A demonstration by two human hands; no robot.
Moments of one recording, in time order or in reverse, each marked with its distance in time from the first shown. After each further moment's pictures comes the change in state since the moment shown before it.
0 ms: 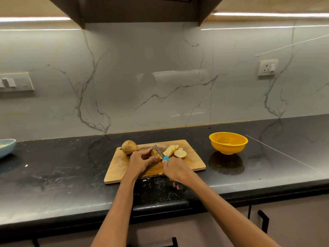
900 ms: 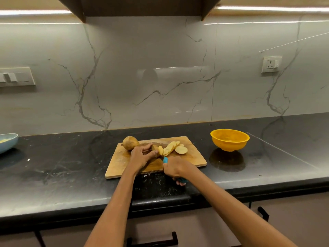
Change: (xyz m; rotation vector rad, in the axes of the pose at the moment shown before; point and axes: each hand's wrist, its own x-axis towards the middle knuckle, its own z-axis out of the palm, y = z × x) left_hand 0.003 -0.003 -0.002 -0.012 -0.015 -0.035; right_hand 0.008 -0.004 -0.004 -0.187 -0.184 0.097
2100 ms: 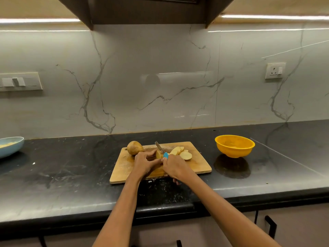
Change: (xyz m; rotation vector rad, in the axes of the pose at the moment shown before) left_hand -0.001 -0.003 -0.002 0.068 0.019 0.008; right_hand 0.019 -0.010 0.009 0.073 0.286 -0.148
